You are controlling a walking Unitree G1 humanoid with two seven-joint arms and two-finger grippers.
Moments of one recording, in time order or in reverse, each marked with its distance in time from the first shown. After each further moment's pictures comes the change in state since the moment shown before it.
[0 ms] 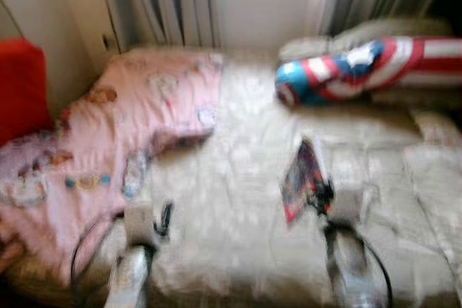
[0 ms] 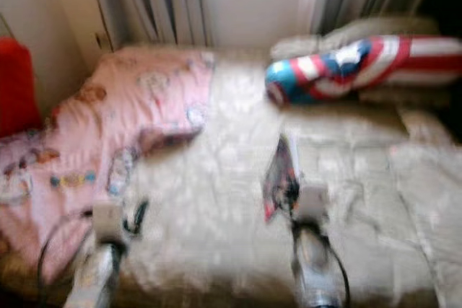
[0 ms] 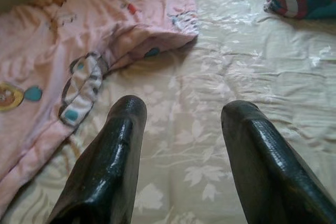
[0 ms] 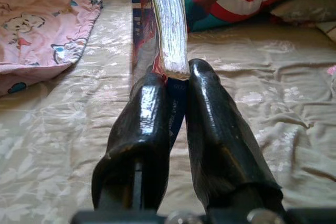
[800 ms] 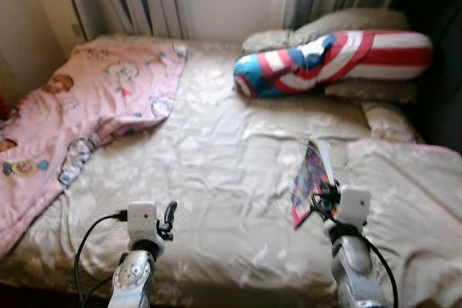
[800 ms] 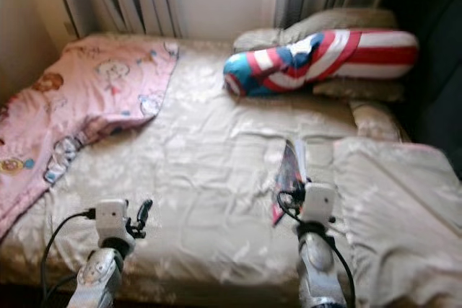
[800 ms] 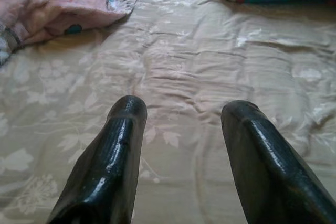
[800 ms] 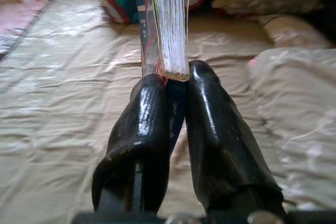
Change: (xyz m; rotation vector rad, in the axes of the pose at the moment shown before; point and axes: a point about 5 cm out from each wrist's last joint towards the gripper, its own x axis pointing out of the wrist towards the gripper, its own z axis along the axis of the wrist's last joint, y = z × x) left arm -0.002 -0.004 -0.004 -0.005 0.011 -0.015; right arm -0.002 -0.002 -0.003 0.001 0.012 -0.010
